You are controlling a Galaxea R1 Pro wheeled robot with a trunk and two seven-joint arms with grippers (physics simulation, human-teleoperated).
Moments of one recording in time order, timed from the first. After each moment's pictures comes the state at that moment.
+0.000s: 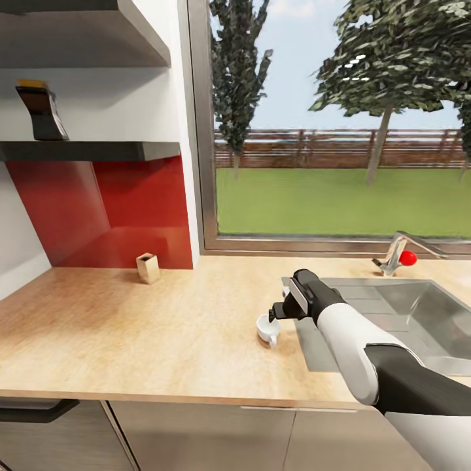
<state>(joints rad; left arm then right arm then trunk) 0.32 0.09 0.10 -0.37 0.55 -0.36 0.05 -1.17 0.12 -0.07 -0.32 0.15 1.04 0.07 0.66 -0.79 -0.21</state>
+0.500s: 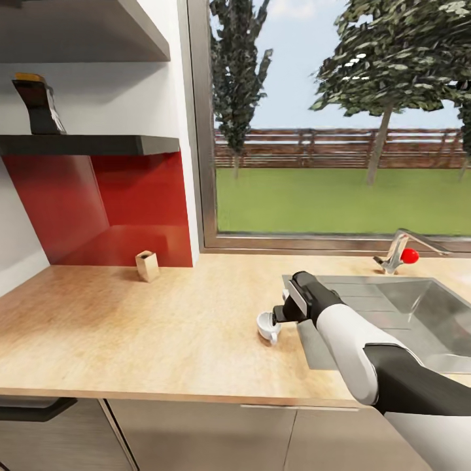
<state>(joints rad) 0.32 0.09 0.10 -0.37 0.55 -0.36 0.05 -1.17 0.12 -0.07 -0.29 0.15 1.04 0.05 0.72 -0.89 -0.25</state>
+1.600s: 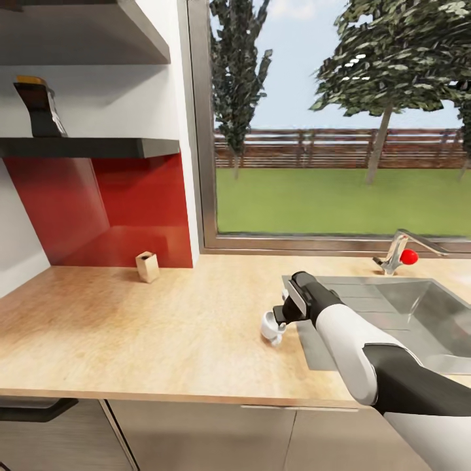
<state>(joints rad) 0.32 0.09 0.10 -0.37 0.55 -0.36 0.05 -1.17 0.13 -0.06 -0.29 0.16 1.04 0.05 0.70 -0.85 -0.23</state>
